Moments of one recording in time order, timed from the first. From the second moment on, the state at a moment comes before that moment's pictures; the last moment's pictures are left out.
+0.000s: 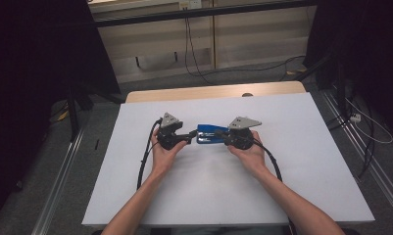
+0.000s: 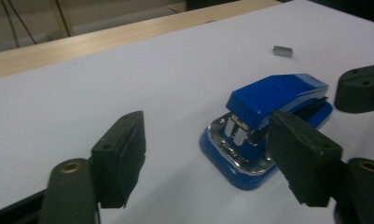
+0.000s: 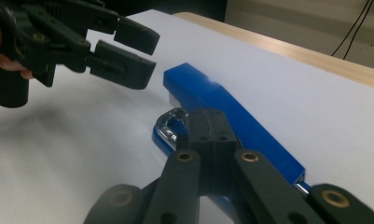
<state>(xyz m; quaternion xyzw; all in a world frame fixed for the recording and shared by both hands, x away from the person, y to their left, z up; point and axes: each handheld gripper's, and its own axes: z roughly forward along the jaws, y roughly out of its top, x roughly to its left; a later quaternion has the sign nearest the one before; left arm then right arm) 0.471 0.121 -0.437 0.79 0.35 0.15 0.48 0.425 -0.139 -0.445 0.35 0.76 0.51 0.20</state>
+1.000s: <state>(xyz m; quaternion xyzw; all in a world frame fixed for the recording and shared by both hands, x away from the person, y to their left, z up) 0.471 0.104 -0.448 0.82 0.33 0.15 0.44 0.441 -0.114 -0.456 0.33 0.81 0.44 0.18</state>
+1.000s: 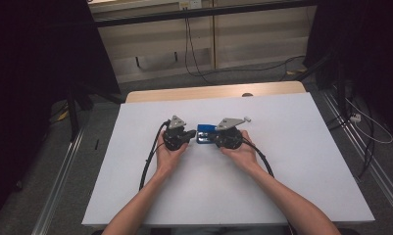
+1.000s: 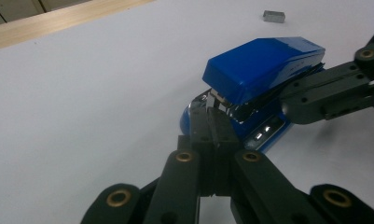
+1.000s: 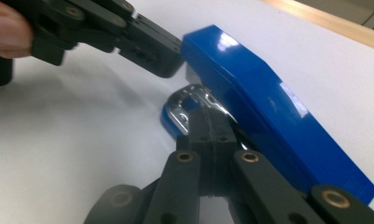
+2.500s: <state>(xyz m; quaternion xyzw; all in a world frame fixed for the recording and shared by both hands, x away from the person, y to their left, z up) 0.474 0.100 -0.444 0.81 0.33 0.14 0.47 0.448 -0.103 -0.458 0.32 0.82 0.44 0.17</state>
